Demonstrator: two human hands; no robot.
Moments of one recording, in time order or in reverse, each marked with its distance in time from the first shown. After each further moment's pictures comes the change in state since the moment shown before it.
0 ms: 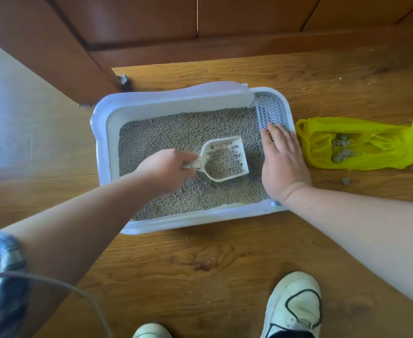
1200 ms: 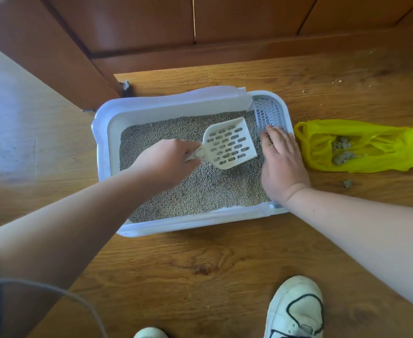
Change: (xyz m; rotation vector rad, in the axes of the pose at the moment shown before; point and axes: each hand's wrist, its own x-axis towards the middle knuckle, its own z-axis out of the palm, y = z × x) left_hand -0.011 0.027 -0.026 0.022 0.126 -0.004; right_hand 0.000 0.005 -0.003 0.078 0.002 -0.029
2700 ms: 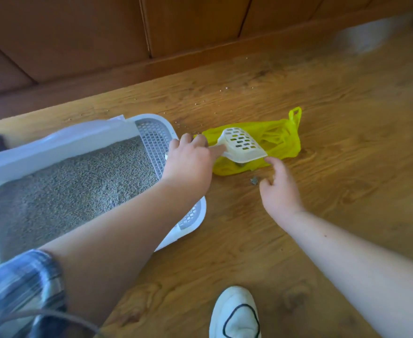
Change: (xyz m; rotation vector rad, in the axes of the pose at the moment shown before) left_hand 0.079 0.220 0.087 0.391 0.140 0.434; right_hand -0.094 0.148 -0.047 0.546 0.174 0.796
